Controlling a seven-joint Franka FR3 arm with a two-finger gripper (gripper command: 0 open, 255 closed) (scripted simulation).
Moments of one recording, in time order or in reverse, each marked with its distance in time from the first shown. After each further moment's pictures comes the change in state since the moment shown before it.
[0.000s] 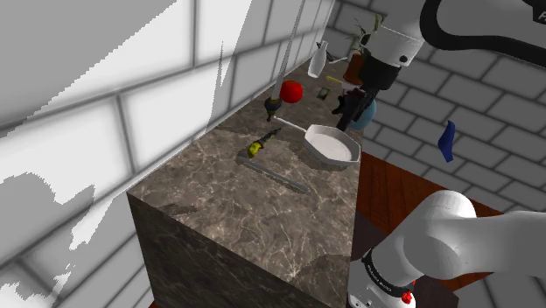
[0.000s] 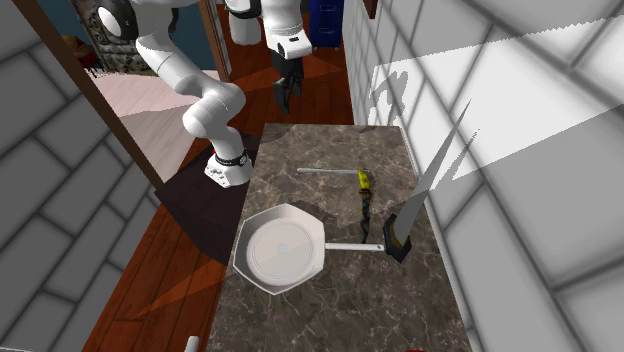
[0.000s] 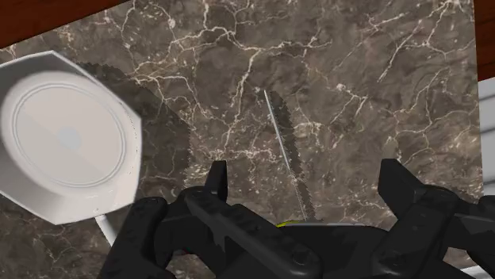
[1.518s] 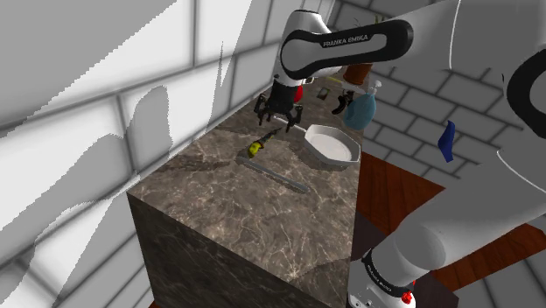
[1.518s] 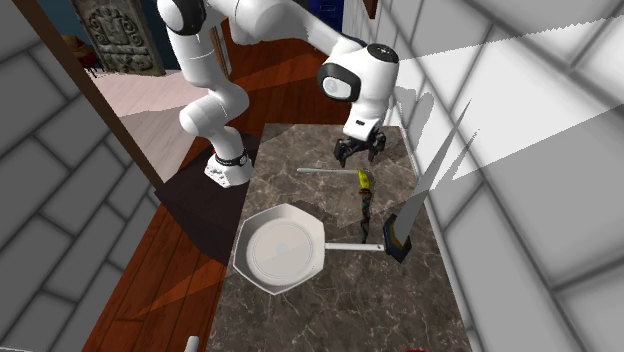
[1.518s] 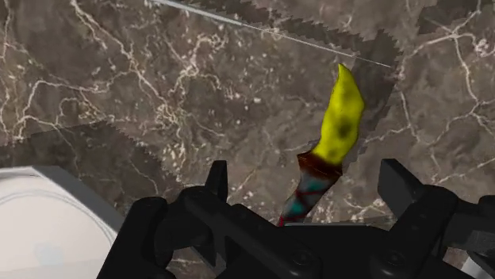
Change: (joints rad) arm -0.231 0.766 0.245 0.268 -0.011 0.441 0.983
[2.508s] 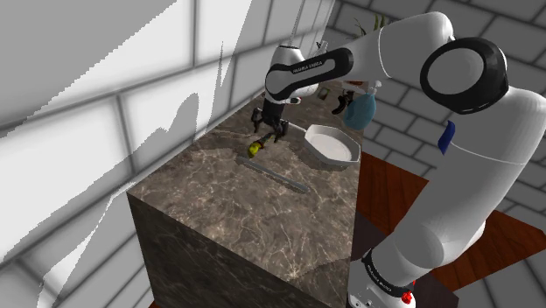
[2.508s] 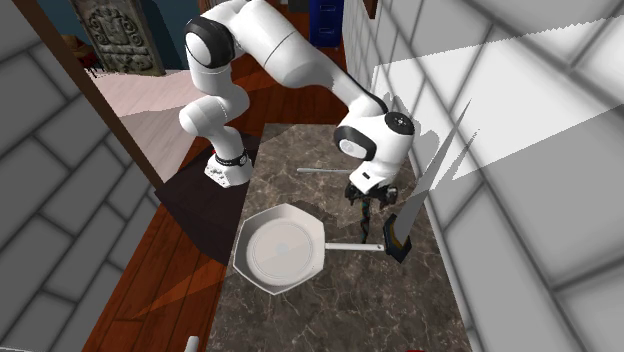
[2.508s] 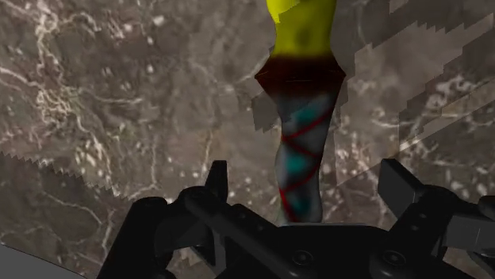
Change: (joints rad) arm -0.028 0.353 -0.066 0.163 -0.080 0.156 0.363
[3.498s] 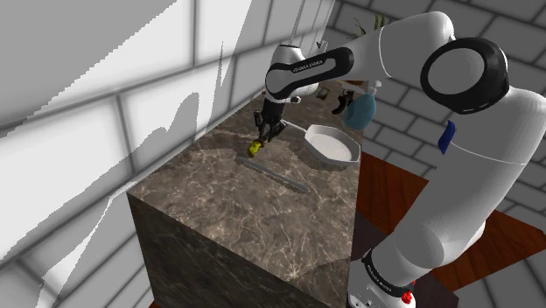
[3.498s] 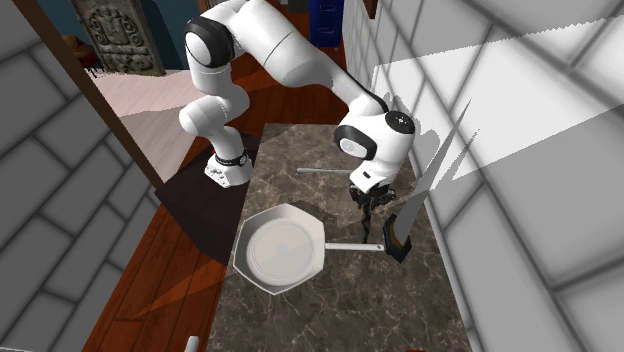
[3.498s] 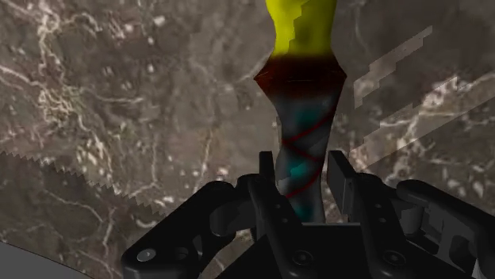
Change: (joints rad) arm 0.000 -0.002 0.000 0.004 0.001 -0.006 0.000
